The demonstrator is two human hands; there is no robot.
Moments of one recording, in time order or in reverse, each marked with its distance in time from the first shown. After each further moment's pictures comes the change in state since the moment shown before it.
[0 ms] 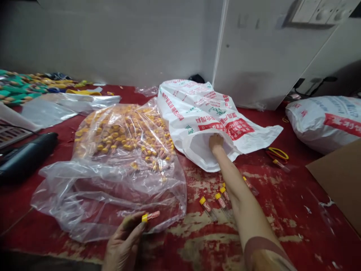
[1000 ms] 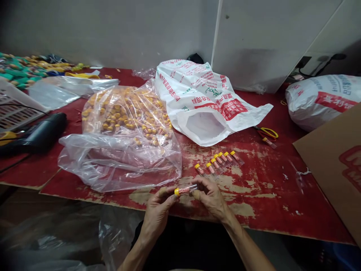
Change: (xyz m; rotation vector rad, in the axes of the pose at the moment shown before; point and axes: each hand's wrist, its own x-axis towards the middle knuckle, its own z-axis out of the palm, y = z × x) left_hand -0.079 -0.041 0.052 -0.057 -0.382 -0.021; right_hand -0.318 0.006 -0.005 1.614 -0.305 -0.171
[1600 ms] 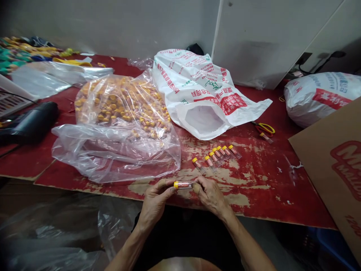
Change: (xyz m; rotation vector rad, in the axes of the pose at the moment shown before) left_hand 0.001 0.003 -0.008 0.134 -0.035 0.063; right_hand -0.013 0.000 -0.005 -0.609 -0.034 -0.072
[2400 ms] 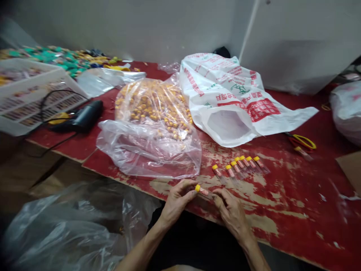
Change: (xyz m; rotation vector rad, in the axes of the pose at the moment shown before) left_hand 0.004 0.006 0.000 0.167 -0.048 0.079; right_hand -0.009 0.015 0.016 -0.009 0.092 -0.008
